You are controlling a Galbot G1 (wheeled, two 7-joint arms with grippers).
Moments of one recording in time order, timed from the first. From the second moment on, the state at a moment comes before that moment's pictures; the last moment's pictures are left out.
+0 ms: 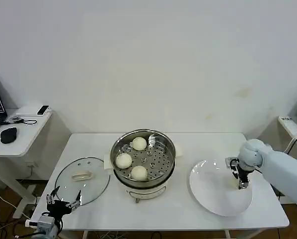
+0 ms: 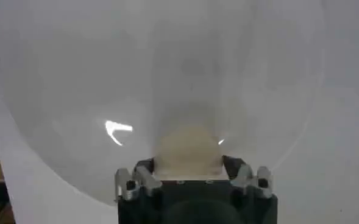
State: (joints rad) left arm 1.58 -1.34 -0.80 -1.92 0.06 0.18 0.19; right arm -0.16 0.64 -0.69 1.26 -0.37 -0.37 -1.18
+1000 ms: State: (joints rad) left arm 1.56 -1.33 -0.79 -1.96 0.13 0.17 0.16; right arm 0.38 0.78 -0.93 1.43 0.10 -0.59 -1.18
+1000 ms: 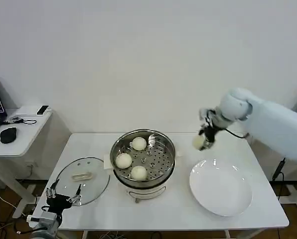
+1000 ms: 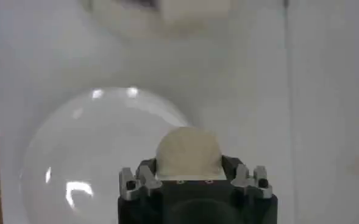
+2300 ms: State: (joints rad) left arm 1.55 -1.33 -0.79 -1.97 0.14 0.16 0.15; right arm 0.44 1.24 -1.18 1.19 0.24 -0.64 -1.16
